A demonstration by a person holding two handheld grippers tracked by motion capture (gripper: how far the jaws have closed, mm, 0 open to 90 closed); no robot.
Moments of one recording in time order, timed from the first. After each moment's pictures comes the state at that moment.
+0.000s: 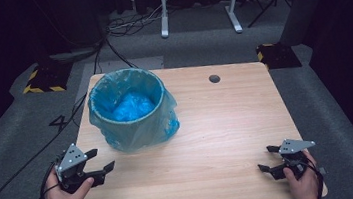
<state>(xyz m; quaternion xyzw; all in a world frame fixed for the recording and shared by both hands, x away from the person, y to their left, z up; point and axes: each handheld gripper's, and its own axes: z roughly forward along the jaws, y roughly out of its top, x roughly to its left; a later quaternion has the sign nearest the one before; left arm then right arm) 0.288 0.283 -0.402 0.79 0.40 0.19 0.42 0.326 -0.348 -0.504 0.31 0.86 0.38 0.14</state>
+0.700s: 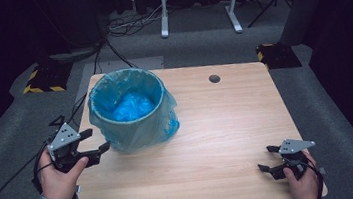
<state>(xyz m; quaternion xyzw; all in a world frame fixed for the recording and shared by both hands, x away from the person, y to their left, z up) 0.322 0.287 -0.365 0.78 0.39 0.22 0.44 0.326 -0.348 -0.504 0.31 0.86 0.38 0.14</state>
